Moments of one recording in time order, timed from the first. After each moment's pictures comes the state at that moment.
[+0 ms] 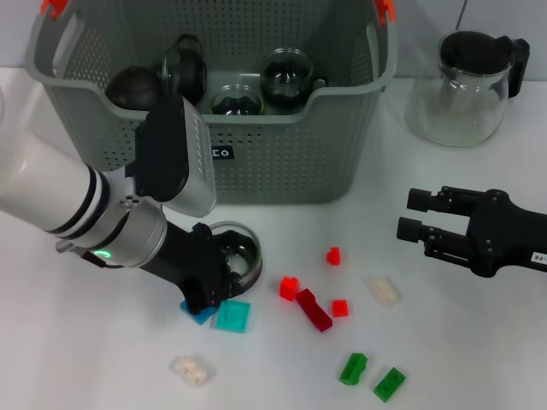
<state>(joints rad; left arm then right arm) -0.54 -2.17 1.31 1.13 2.47 1.41 -1.75 0.46 2.05 -0.69 -0.55 -1.85 -1.67 1.27</state>
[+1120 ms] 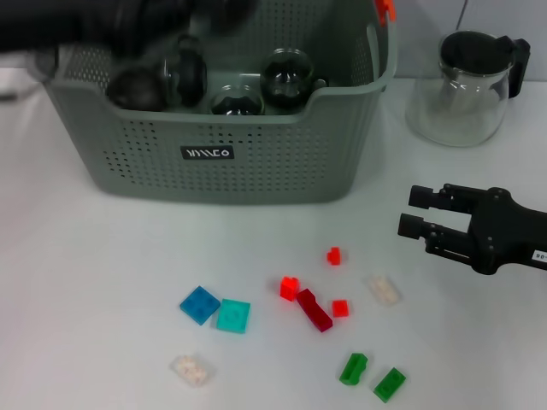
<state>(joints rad) -0.63 -2.05 0.60 1.13 1.72 1.81 -1.84 0.46 2.06 -0.67 -0.54 -1.85 -1.67 1.27</state>
